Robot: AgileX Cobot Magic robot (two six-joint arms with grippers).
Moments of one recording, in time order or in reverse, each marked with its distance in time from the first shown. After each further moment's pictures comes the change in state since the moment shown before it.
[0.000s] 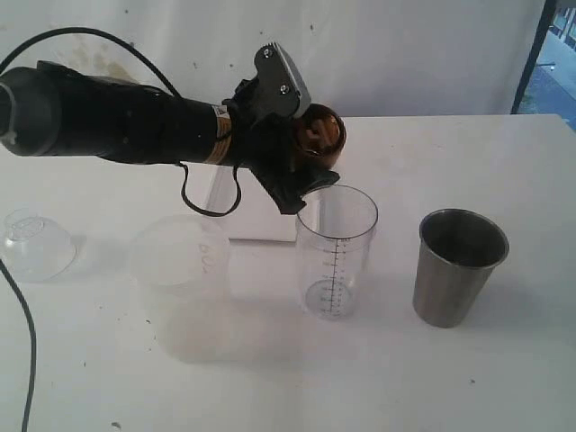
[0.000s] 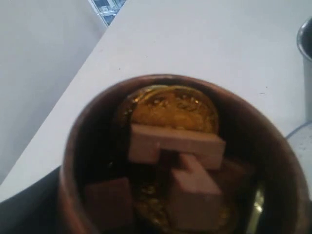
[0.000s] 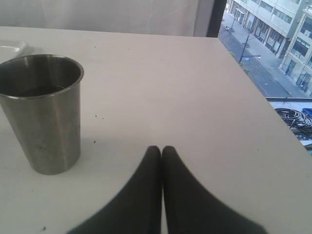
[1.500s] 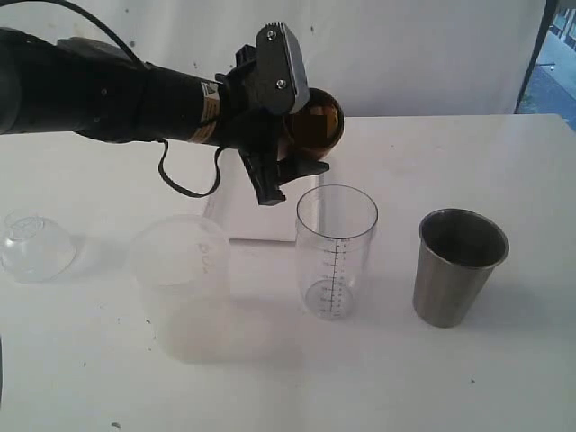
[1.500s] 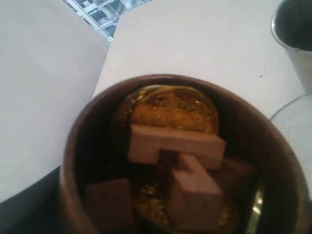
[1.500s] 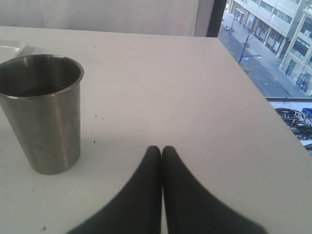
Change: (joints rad) left arm 0.000 -0.092 0.000 0.219 -0.003 0.023; right arm 0.000 0.000 0.000 0.000 0.000 0.000
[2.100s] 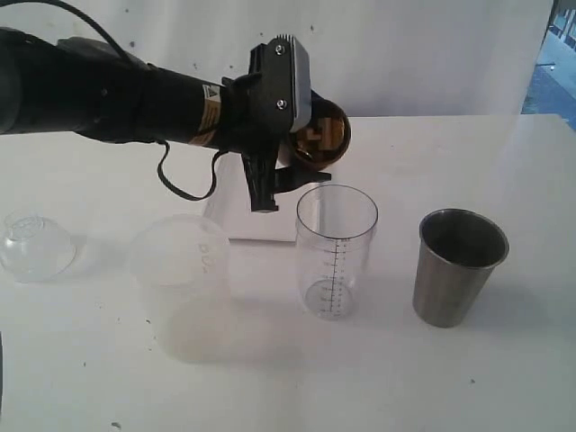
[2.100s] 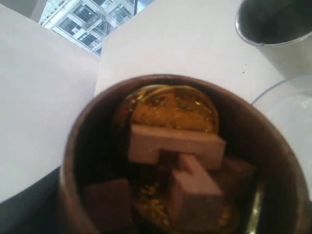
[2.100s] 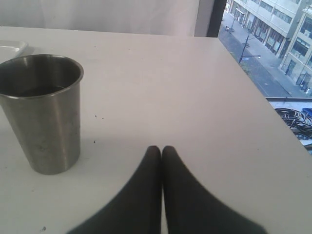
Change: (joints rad) left arm -0.001 0.000 0.000 0.004 -0.065 0.178; right arm 0.000 0.000 0.000 0.000 0.000 0.000
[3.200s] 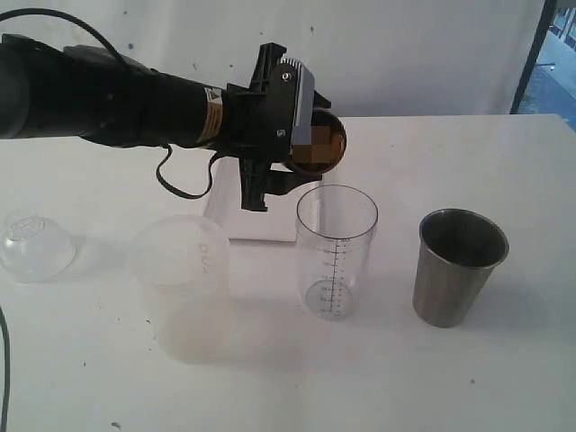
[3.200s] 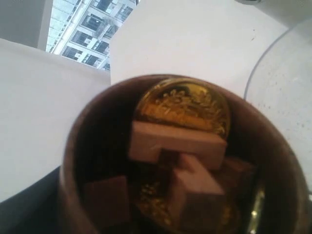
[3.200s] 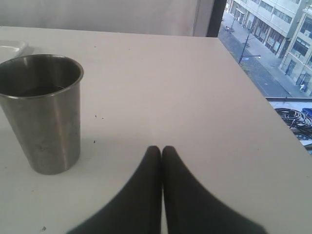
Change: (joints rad) left arm 0.000 0.016 0.000 -0.047 0.043 0.286; right arm 0.000 0.000 0.000 0.000 0.000 0.000
